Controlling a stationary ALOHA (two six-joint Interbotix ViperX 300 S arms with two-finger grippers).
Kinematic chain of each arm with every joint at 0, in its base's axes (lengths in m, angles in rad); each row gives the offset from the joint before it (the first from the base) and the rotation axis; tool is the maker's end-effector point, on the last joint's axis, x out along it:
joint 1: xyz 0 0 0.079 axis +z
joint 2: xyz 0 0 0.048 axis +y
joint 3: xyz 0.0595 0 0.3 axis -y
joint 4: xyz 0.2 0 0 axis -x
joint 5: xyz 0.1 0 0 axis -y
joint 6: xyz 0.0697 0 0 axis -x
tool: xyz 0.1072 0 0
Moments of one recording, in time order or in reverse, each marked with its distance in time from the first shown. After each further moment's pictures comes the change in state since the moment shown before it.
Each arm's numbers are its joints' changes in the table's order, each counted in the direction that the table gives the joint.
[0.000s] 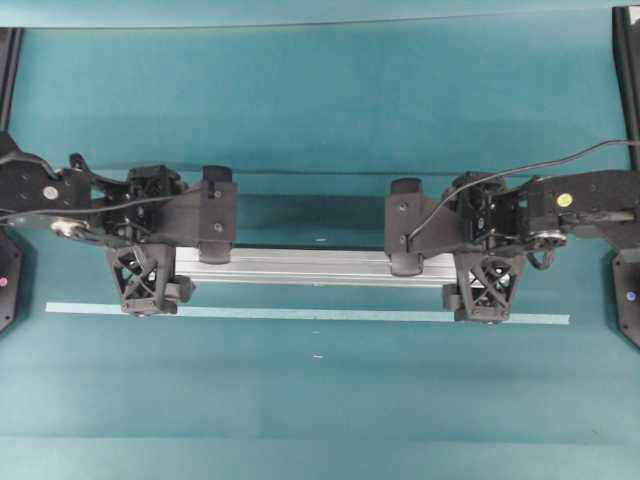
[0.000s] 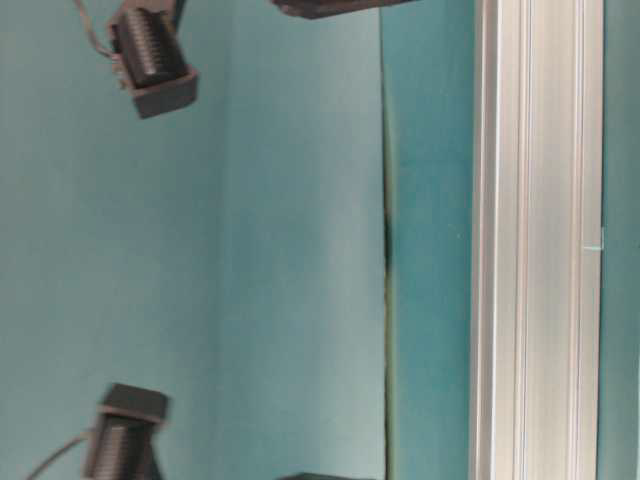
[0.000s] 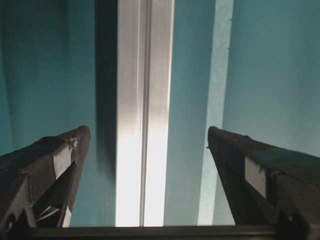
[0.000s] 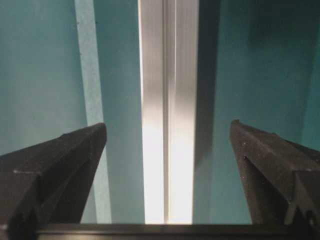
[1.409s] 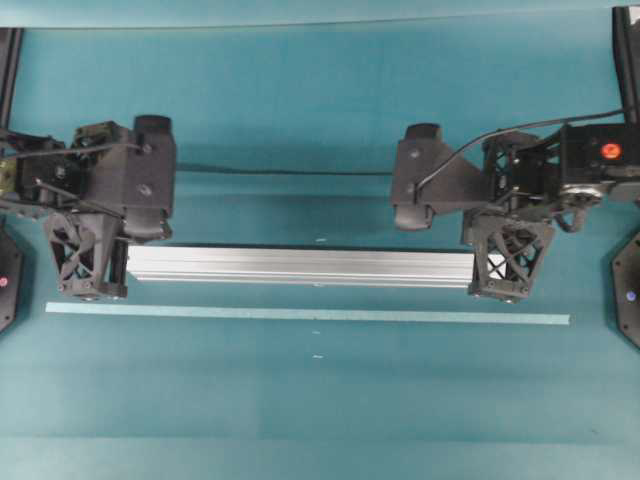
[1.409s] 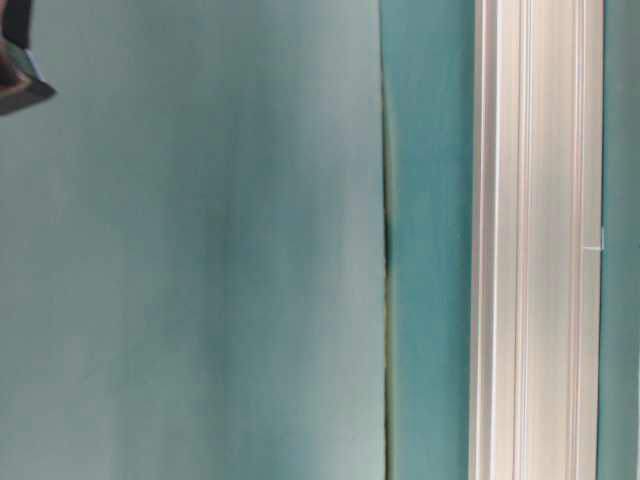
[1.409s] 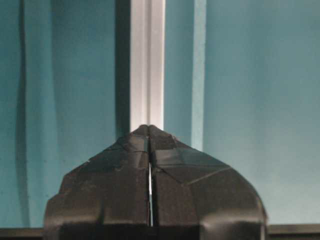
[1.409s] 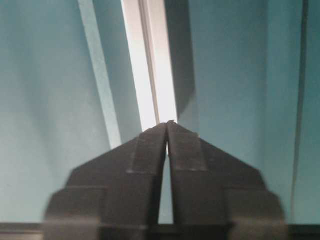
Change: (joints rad) left arm -0.011 -0.261 0.133 0.000 -0.247 -0.055; right arm -0.028 -0.094 0.207 0.002 -0.377 -0.072
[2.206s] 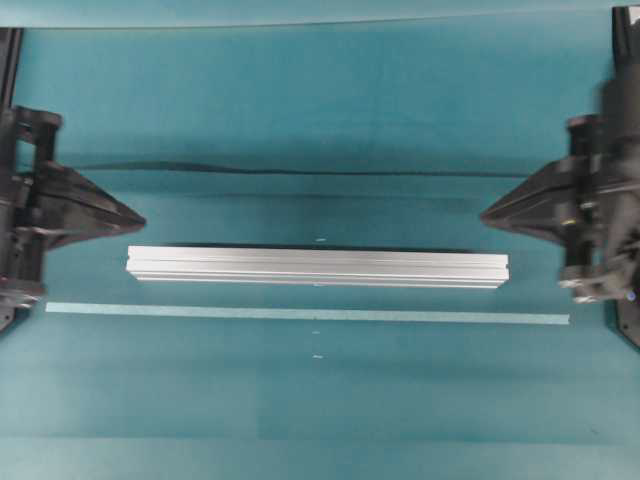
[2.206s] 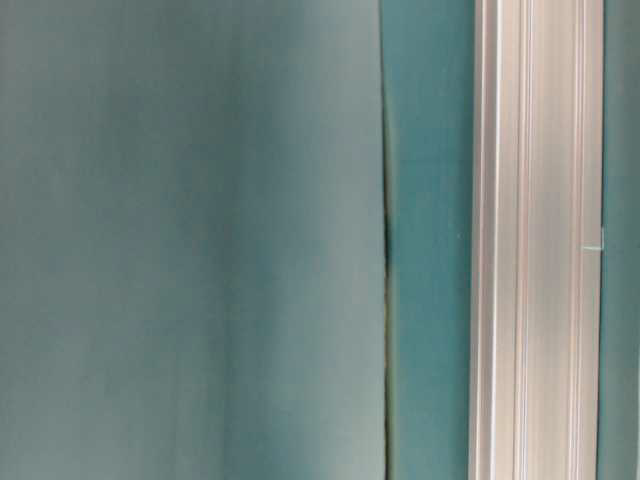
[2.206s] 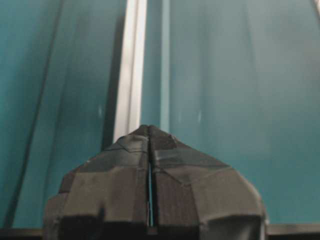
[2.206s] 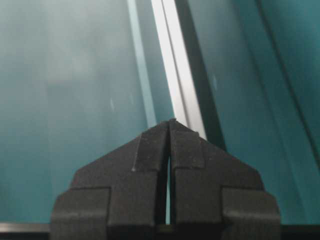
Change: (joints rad) left arm -0.051 -0.328 -0.169 0.011 0.351 0.117; right arm 0.011 -0.465 -0.262 -0.077 0.506 -0.115
